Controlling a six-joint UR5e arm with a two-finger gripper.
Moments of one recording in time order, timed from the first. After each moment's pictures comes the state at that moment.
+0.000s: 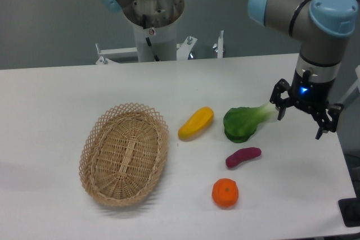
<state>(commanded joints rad) 2.73 -1.97 -1.36 -1.12 1.42 1.45</state>
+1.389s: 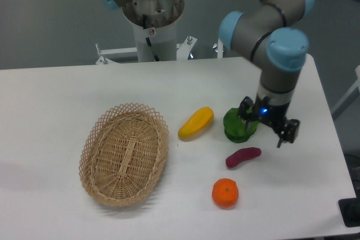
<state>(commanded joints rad) 2.62 -2.03 -1.68 -0.84 1.55 1.38</state>
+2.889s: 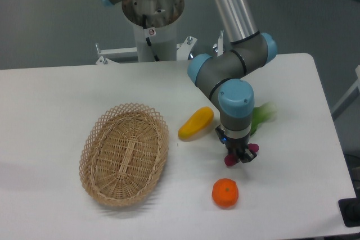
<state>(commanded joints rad) 2.54 -2.11 -1.70 -0.72 1.63 1.47</state>
